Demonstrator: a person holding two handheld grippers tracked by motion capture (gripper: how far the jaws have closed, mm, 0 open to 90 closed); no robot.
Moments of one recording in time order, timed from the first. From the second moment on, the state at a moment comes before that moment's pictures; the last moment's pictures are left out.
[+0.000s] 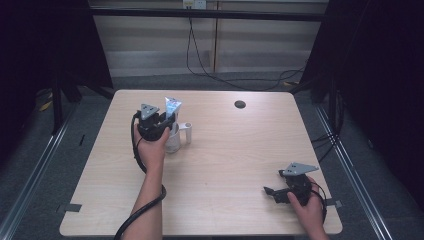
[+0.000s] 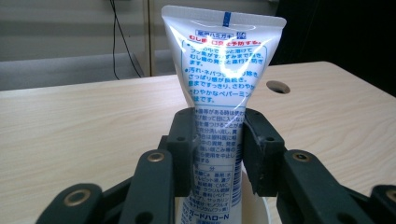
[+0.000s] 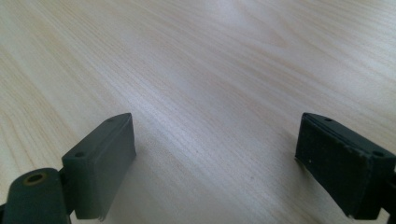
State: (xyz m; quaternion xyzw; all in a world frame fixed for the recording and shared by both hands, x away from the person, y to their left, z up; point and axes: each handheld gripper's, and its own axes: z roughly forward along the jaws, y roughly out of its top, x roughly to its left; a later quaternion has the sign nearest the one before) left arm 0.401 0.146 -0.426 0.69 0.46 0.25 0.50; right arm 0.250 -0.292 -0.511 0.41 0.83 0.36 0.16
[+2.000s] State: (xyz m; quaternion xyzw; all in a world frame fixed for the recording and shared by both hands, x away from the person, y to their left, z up) left arm 0.378 0.157 -0.447 0.71 0.47 0.24 0.46; right arm 0.250 -0.292 -0.511 0.41 0.83 0.36 0.16
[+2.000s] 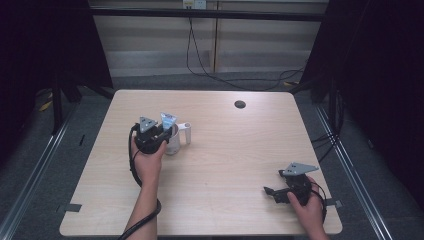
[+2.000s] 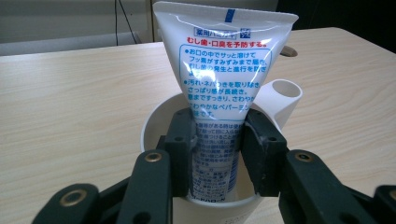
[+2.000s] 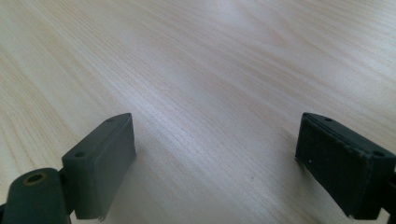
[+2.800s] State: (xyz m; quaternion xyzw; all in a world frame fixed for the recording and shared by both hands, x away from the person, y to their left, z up) left arm 0.379 0.156 -0.444 0.73 0.45 0.25 0.44; right arm 0.250 -0.292 -0.511 0.41 0.83 0.36 0.16
